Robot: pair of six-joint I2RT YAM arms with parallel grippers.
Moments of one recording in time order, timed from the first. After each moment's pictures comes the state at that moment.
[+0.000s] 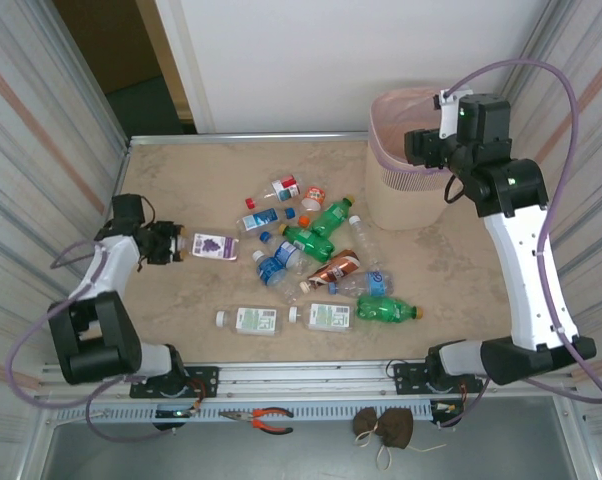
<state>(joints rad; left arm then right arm) 0.21 1.30 0.87 -0.57 0.39 -1.26 0.24 1.32 1.81 -0.95 0.14 0.00</state>
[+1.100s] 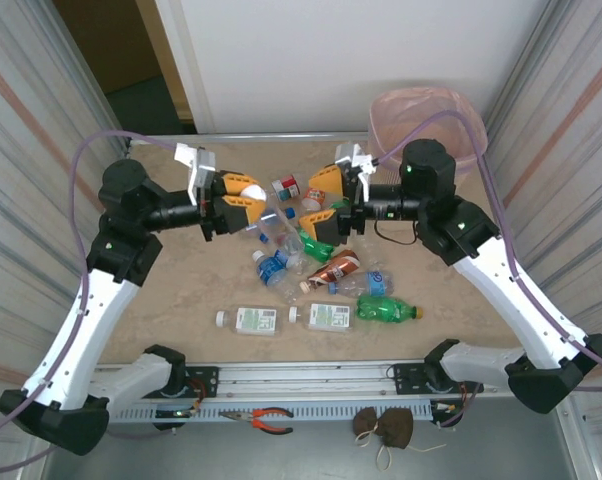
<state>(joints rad) -0.37 1.00 1.21 -0.13 1.05 -0.20 0.65 1.18 1.42 -0.42 -0.77 0.01</state>
